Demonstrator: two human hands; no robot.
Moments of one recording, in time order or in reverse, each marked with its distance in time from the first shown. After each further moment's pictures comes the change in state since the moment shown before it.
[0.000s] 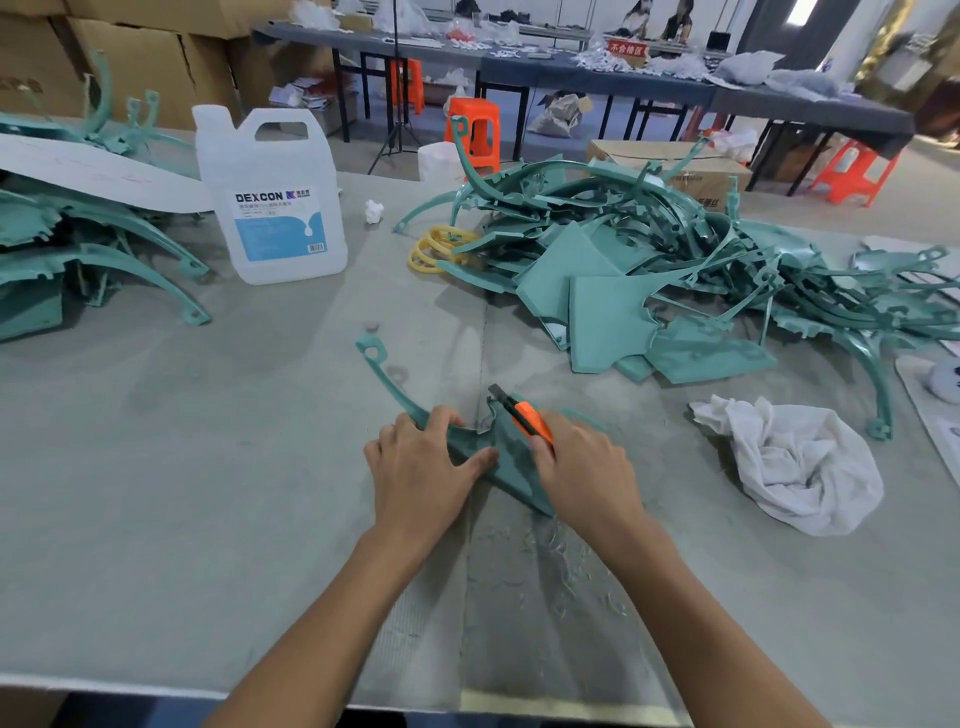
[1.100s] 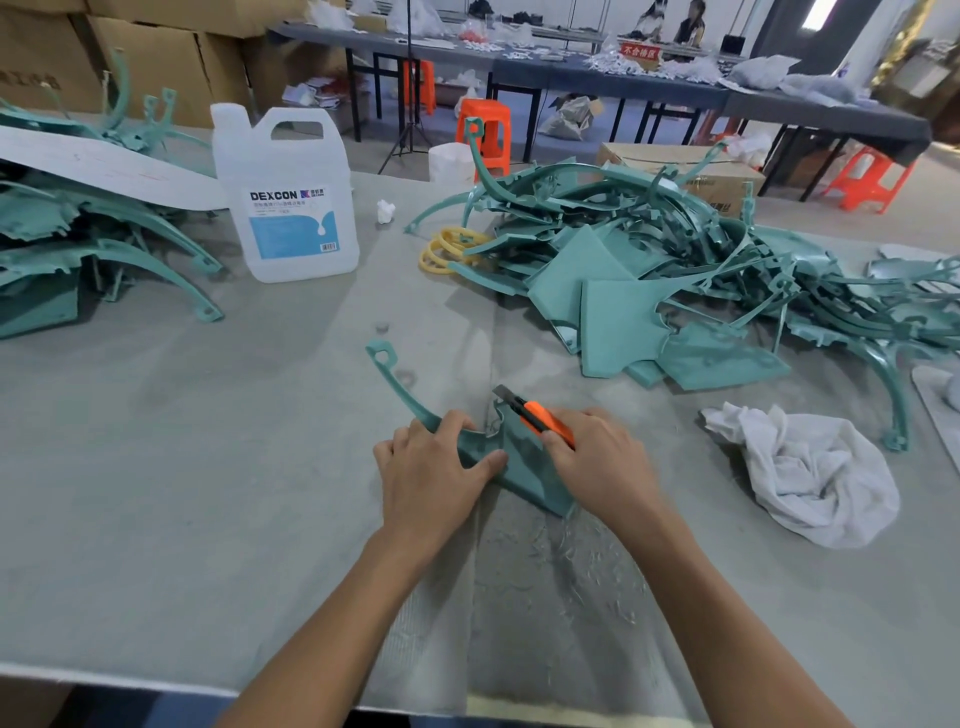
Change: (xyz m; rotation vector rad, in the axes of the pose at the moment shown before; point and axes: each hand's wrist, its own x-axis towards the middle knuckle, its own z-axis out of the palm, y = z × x) left_hand 0.001 -0.002 0.001 0.001 -0.005 0.013; right_hand 0.015 0.004 -0.010 0.094 -0.077 0.021
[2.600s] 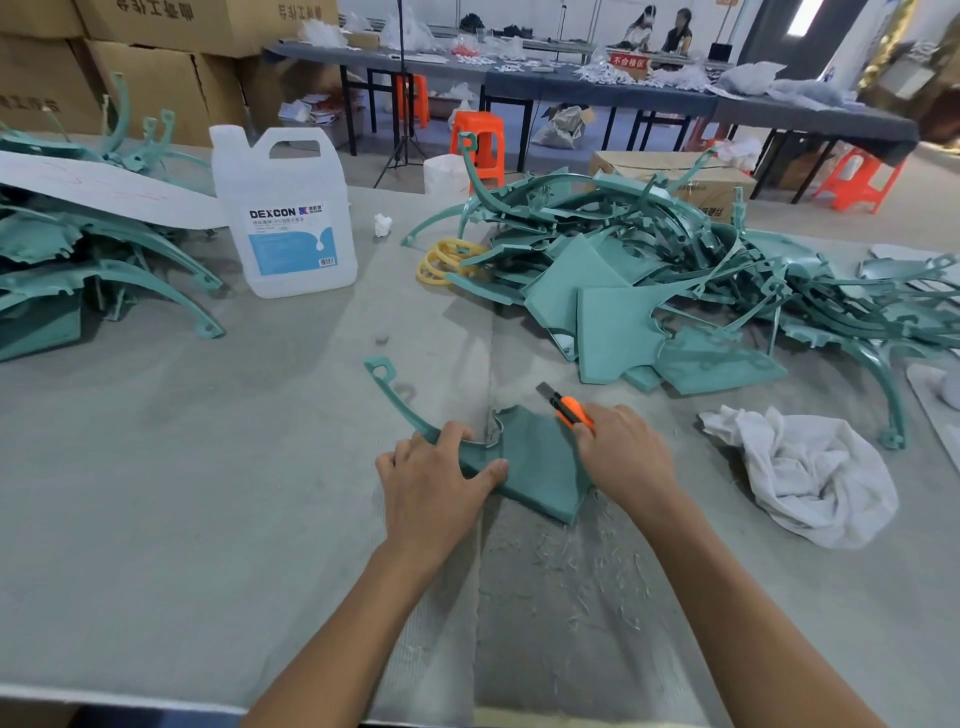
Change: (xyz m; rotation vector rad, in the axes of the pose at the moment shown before) left_hand -0.002 -0.001 0.000 0.000 -0.023 0.011; right_hand 0.018 0.017 -0.009 -0.117 0.029 0.111
